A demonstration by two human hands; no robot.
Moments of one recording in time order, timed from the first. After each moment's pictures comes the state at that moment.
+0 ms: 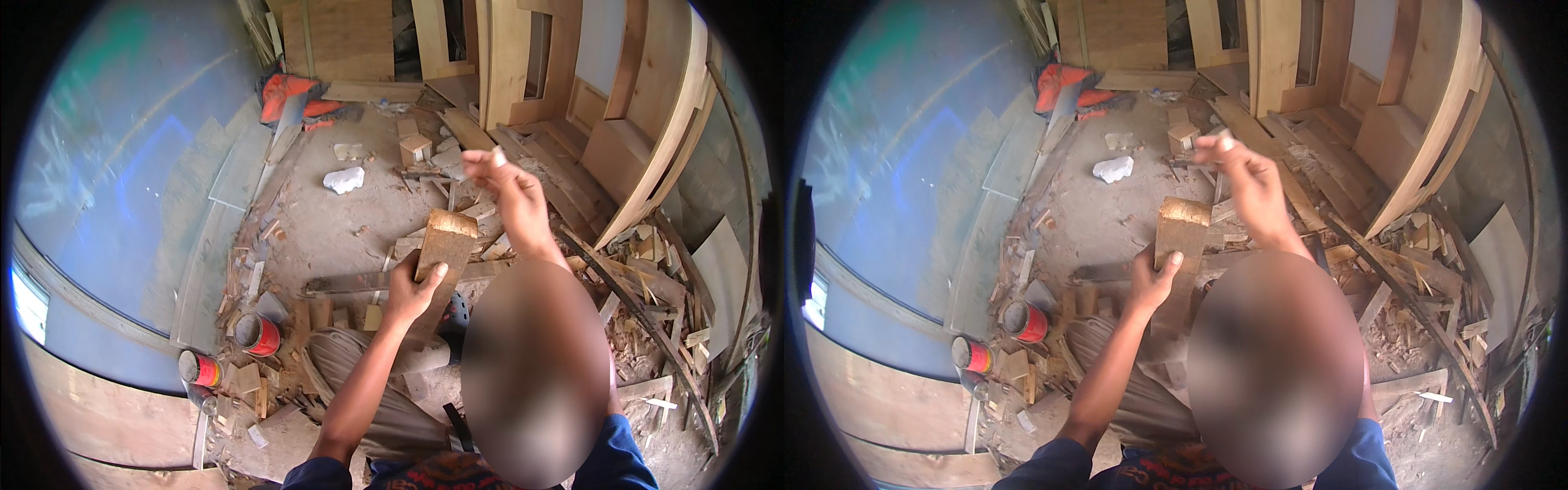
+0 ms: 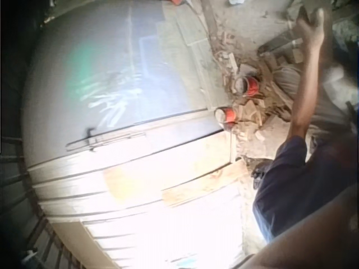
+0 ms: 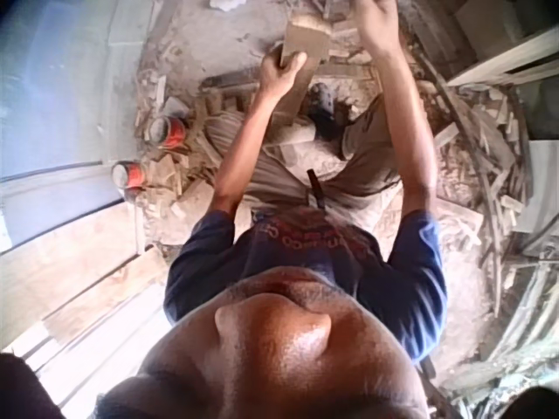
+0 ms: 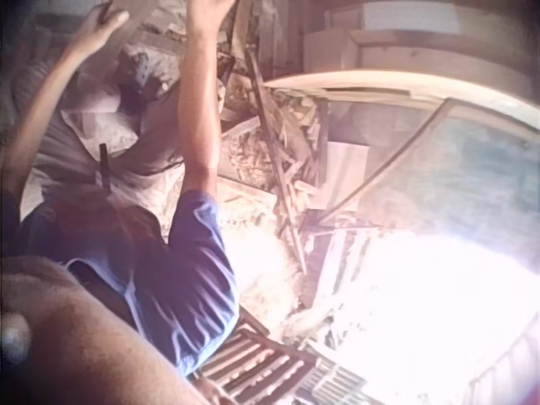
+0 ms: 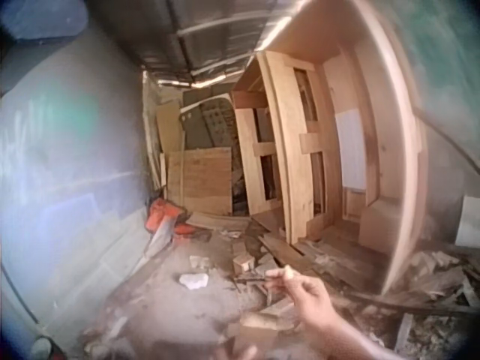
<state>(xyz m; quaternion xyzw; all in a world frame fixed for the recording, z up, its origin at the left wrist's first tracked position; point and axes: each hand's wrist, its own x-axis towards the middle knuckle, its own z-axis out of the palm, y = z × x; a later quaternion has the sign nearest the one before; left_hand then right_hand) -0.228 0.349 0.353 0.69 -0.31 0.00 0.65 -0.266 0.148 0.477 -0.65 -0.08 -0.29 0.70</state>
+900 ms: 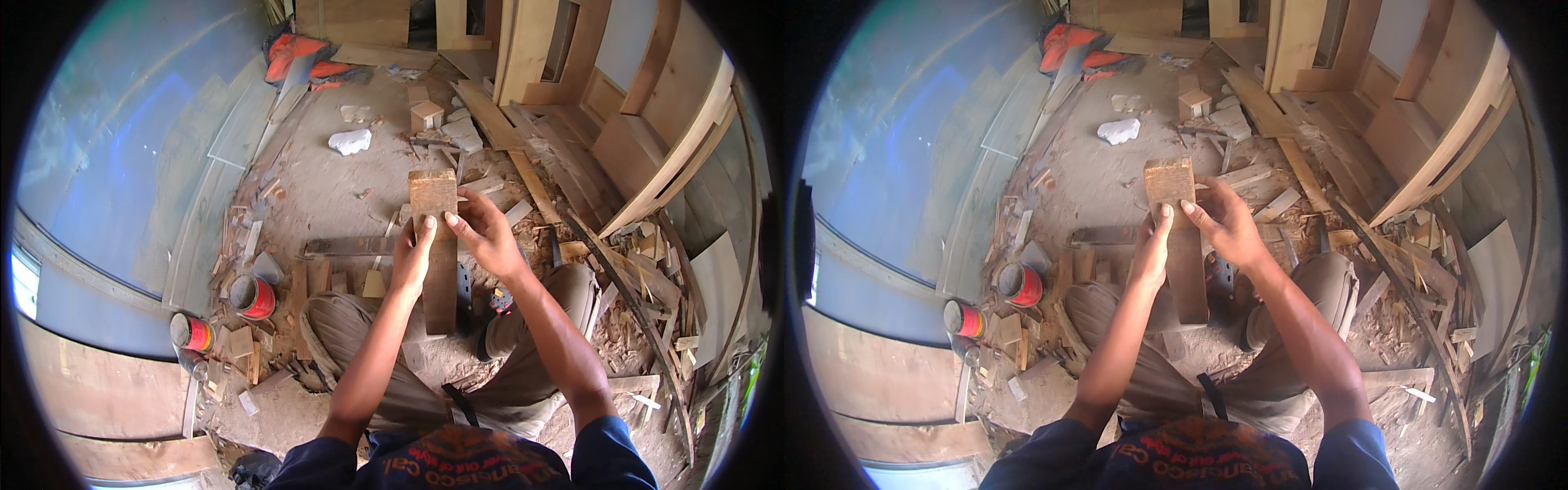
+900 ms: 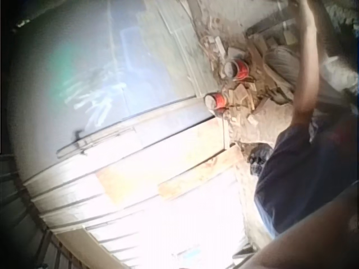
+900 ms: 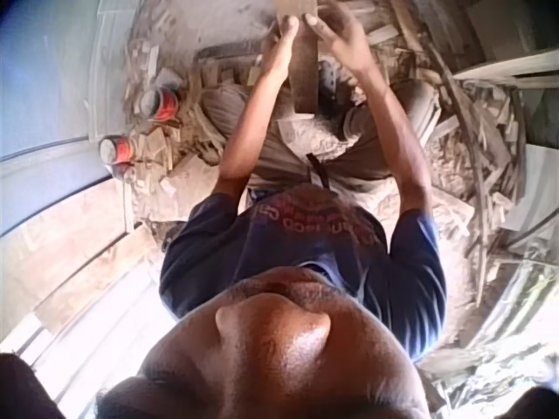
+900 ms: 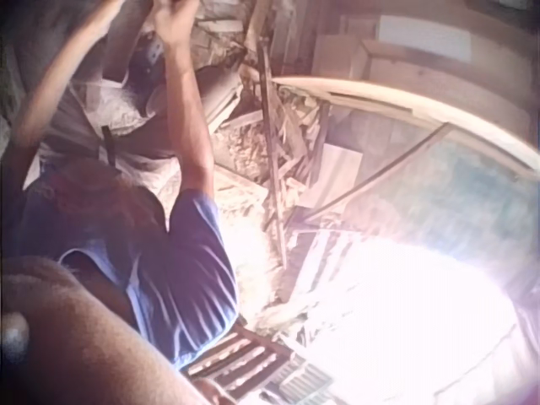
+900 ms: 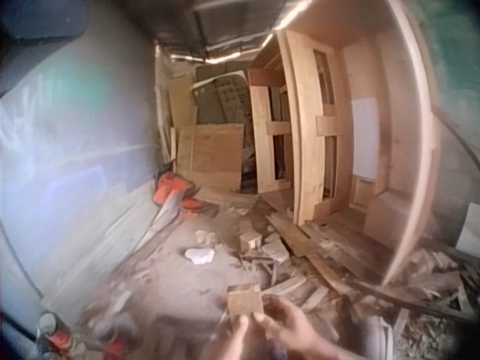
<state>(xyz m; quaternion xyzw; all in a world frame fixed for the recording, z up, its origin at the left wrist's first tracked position) -0.229 0.356 0.341 0.54 -0.13 -0.13 0.82 -0.279 0.205 0.389 -0.73 -0.03 -0.13 0.67</state>
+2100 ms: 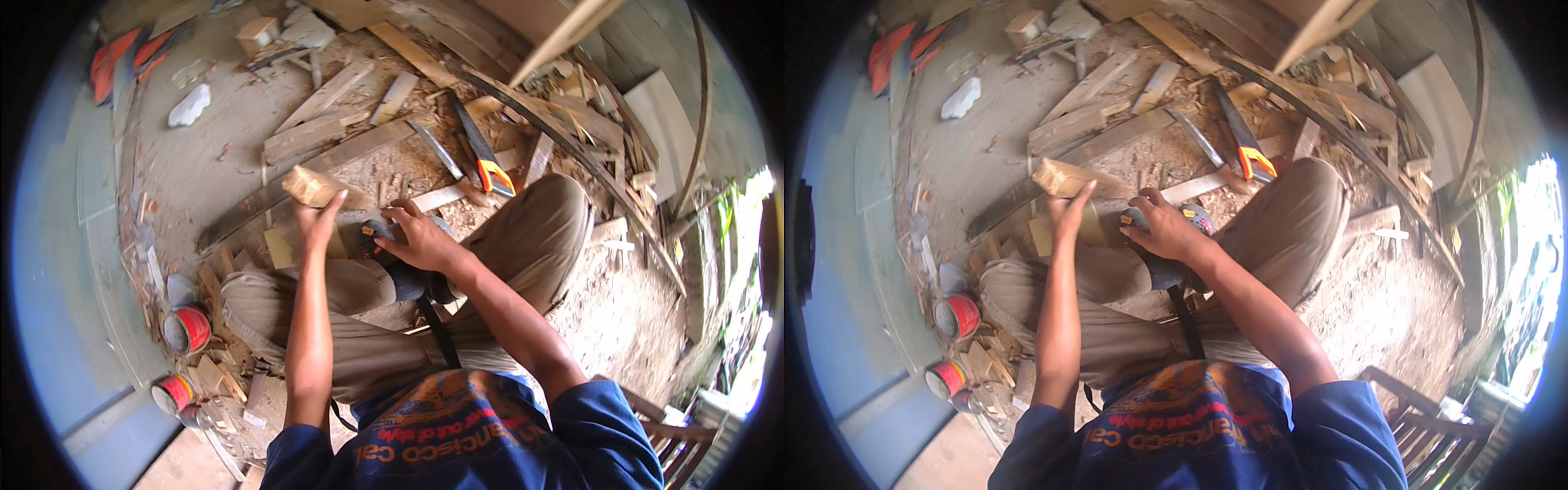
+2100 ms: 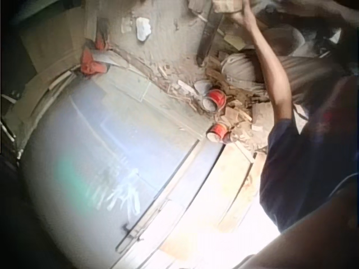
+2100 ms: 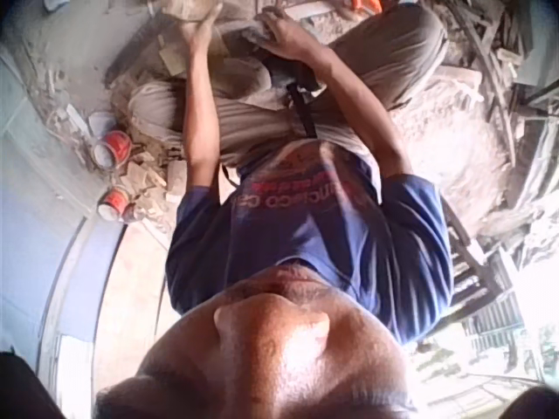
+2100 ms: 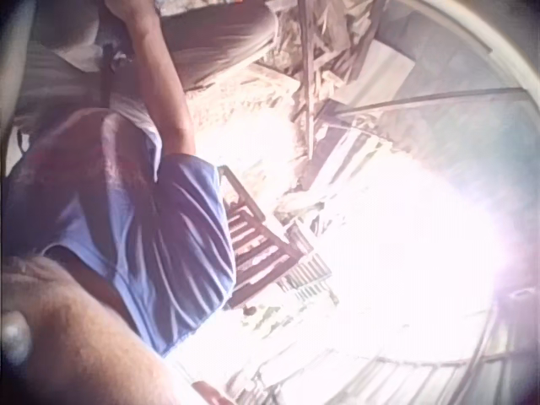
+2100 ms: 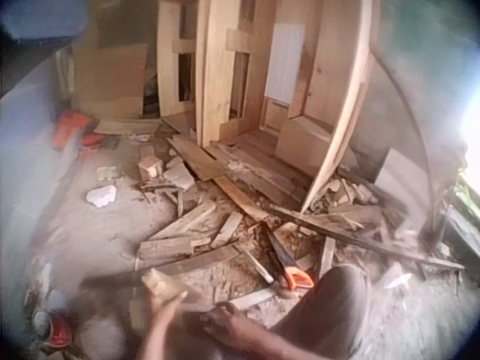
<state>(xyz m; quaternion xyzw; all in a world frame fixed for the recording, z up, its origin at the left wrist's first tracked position) -0.174 0.318 0.101 0.69 -0.22 -0.15 0.68 -0.386 0.181 0.203 -0.90 0.12 -0.10 0.41</state>
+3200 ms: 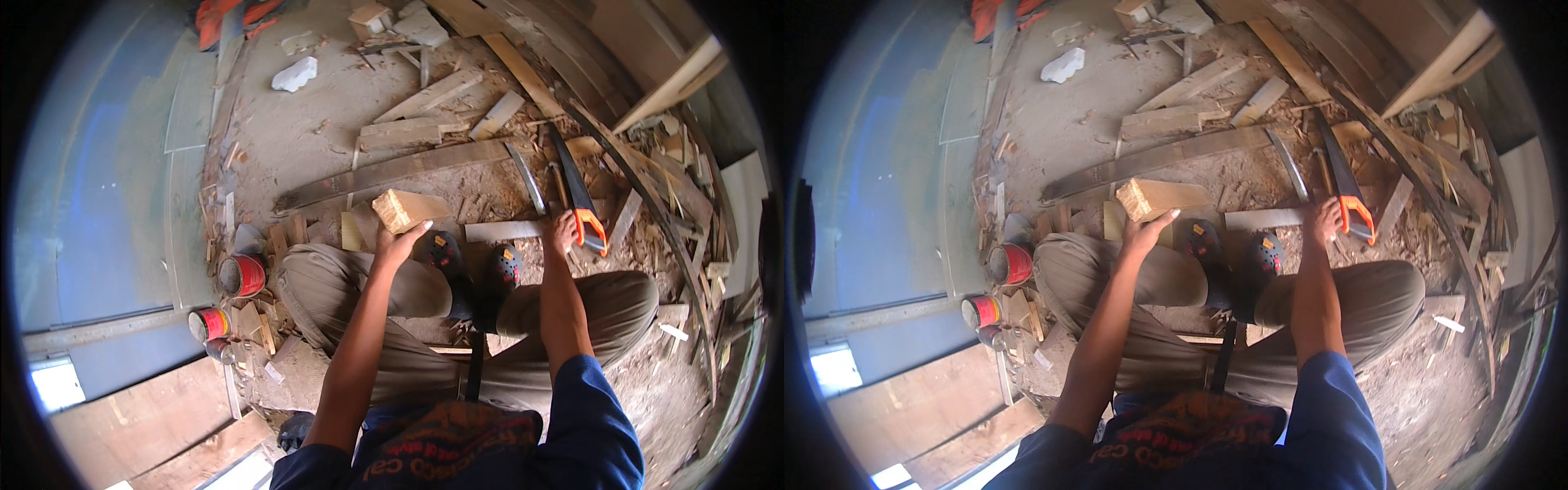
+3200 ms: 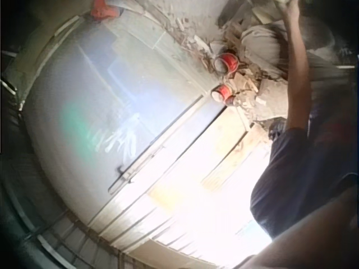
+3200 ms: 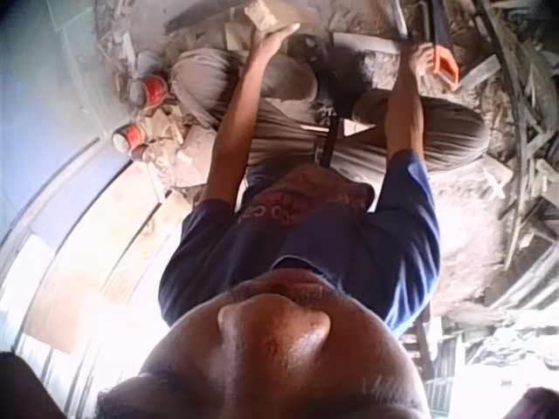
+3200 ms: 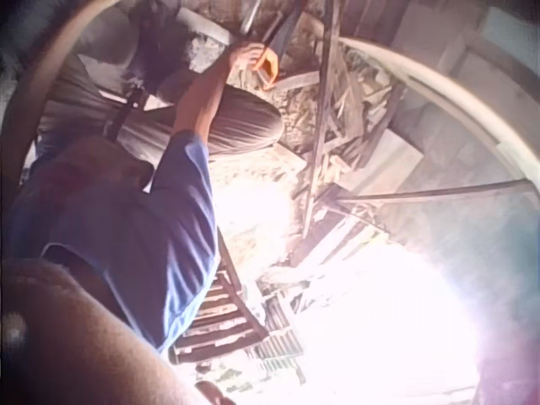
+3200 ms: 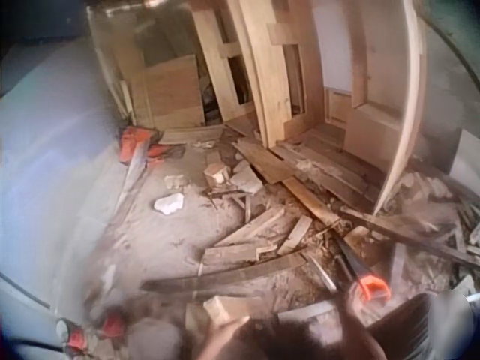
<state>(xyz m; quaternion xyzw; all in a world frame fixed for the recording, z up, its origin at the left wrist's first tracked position) -0.228 0.324 0.154 0.74 -0.14 -0.22 0.62 -0.429 -0.039 -0.080 -0.85 0.53 0.01 -0.08</state>
